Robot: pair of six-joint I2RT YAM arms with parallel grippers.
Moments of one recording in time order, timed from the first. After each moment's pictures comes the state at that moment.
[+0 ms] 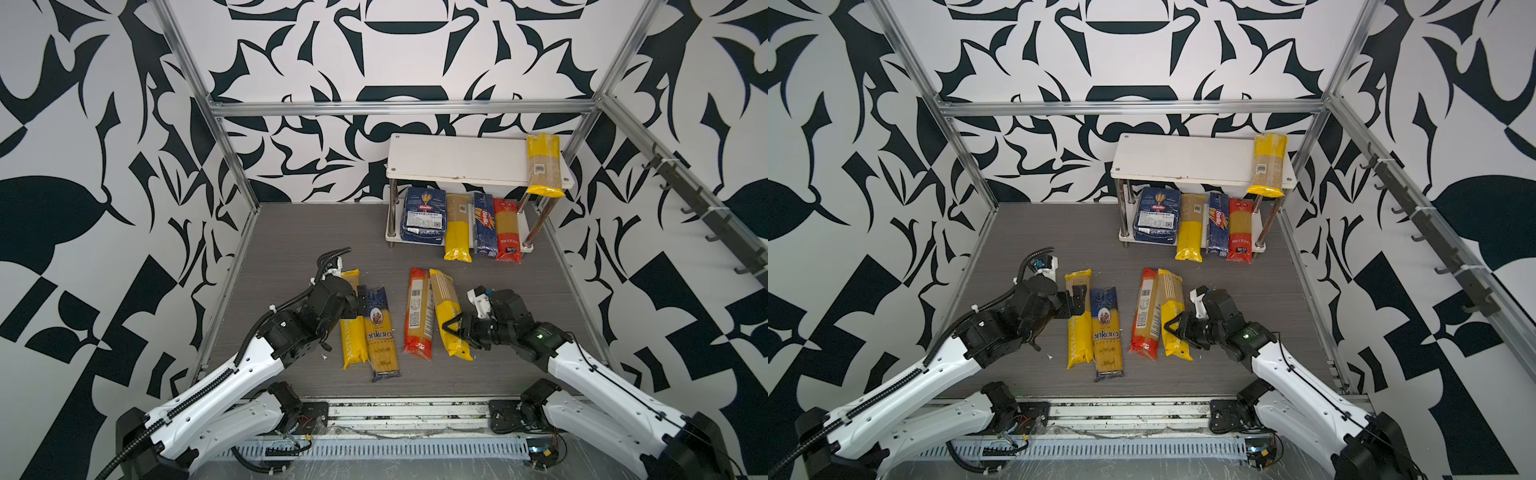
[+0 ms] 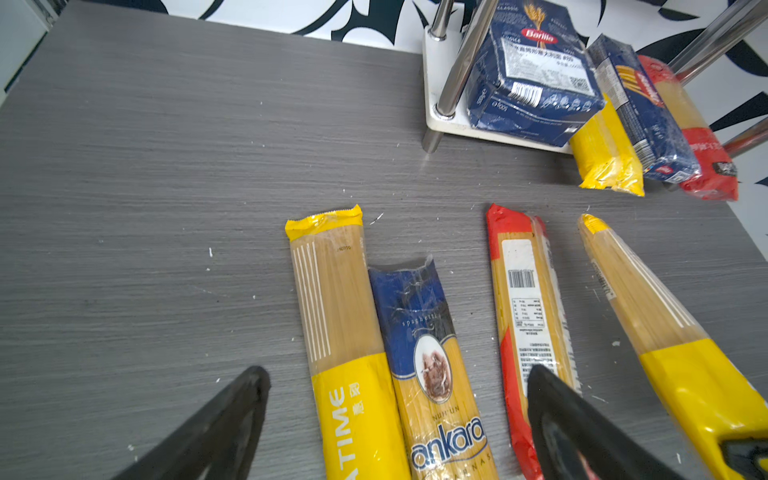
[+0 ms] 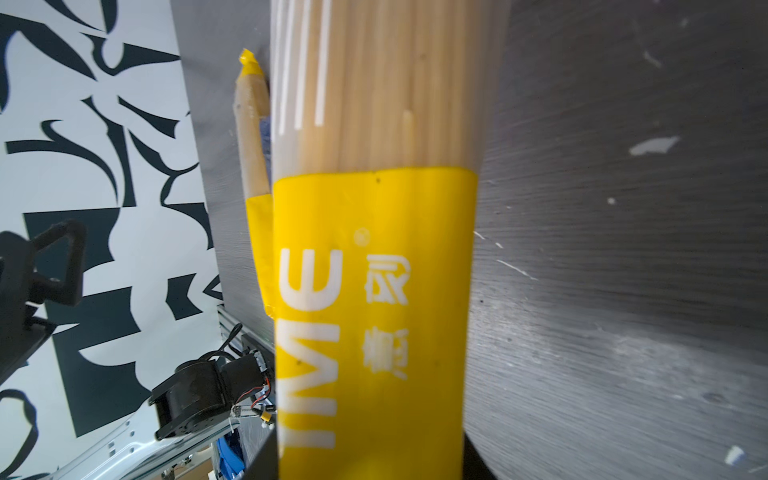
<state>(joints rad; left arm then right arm) -0.82 0.90 0.82 -0.58 -0.42 -0.57 0.53 0.85 0.50 -0.41 -0.47 0.97</state>
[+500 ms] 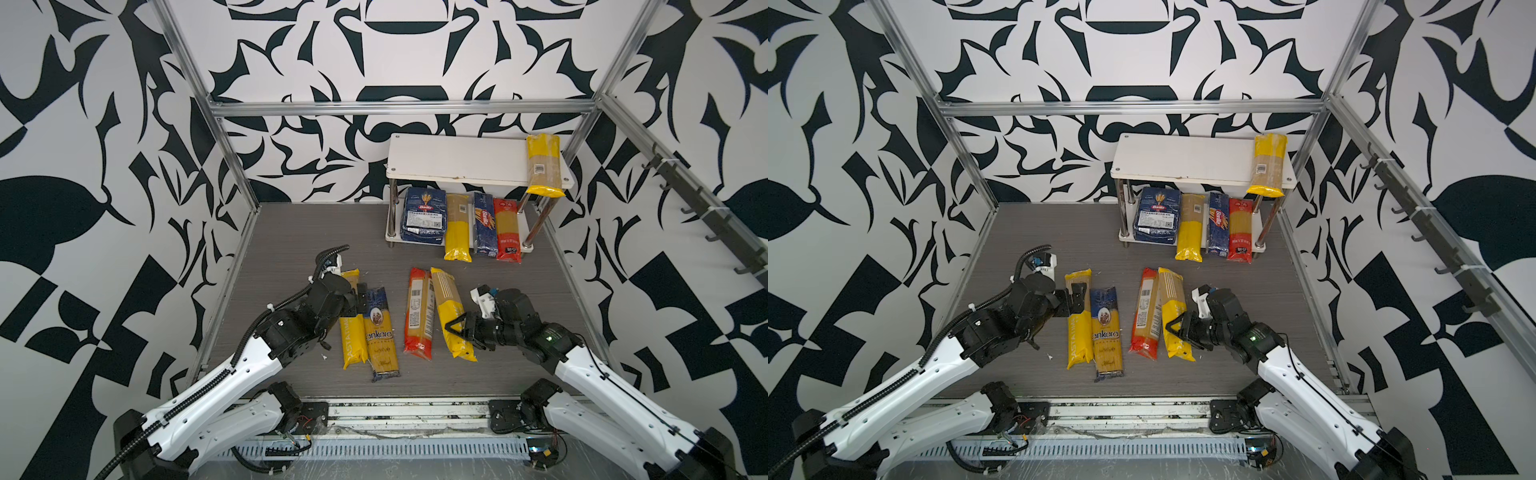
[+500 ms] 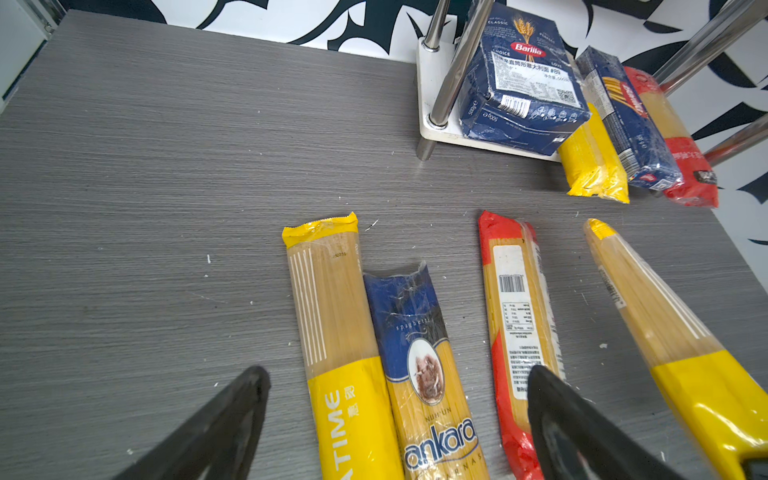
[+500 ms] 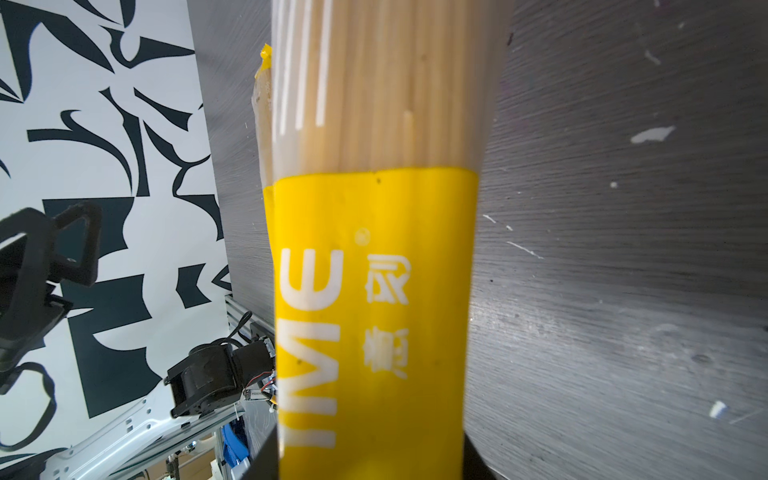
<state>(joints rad) -0.82 0.89 0.83 -0.59 -0.41 -0.57 0.53 0.79 0.54 -0.51 -0.48 0.96</state>
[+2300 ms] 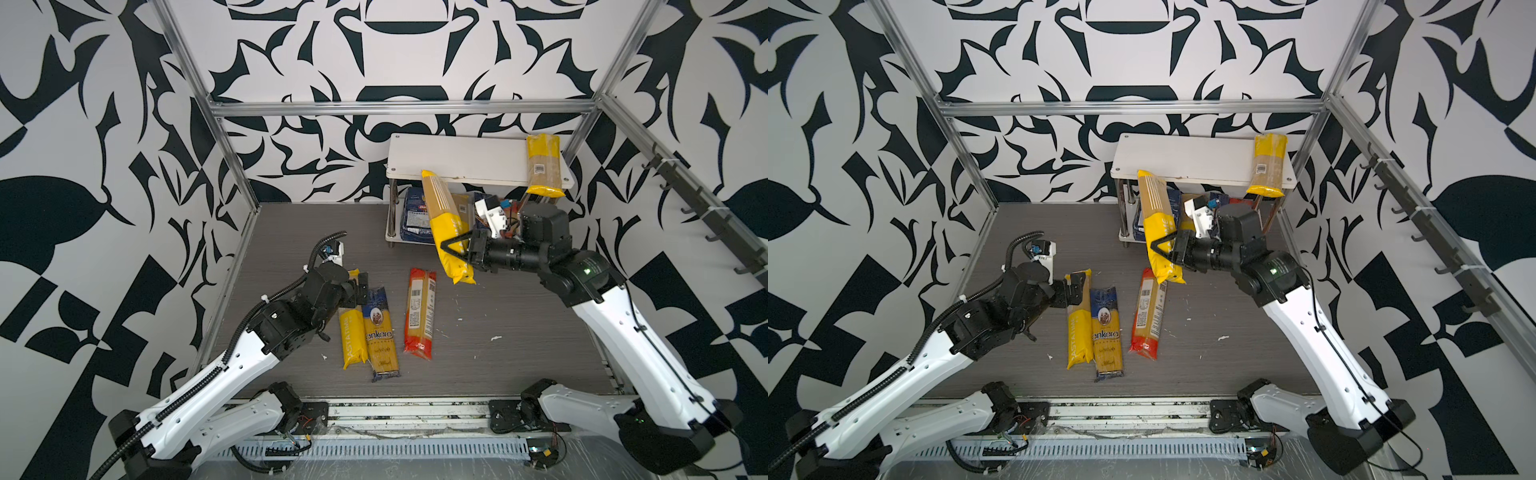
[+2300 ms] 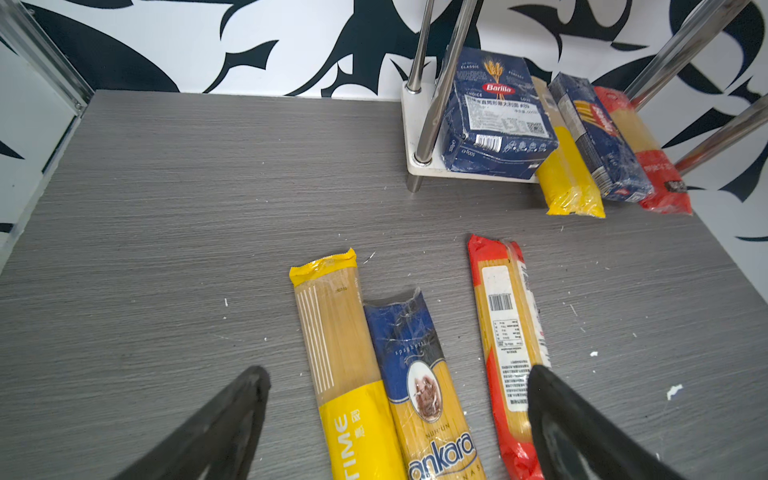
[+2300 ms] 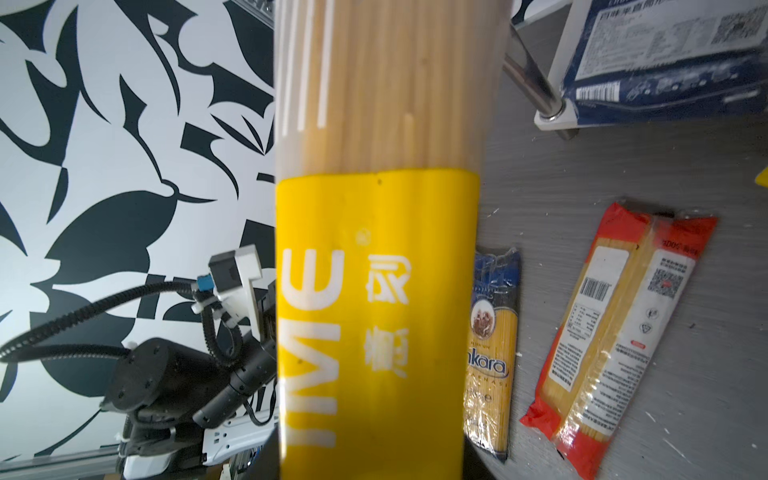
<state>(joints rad) -0.82 0.94 0.98 -0.65 -0.43 -0.46 0.44 1.18 1.47 -0.75 -0.57 0.78</state>
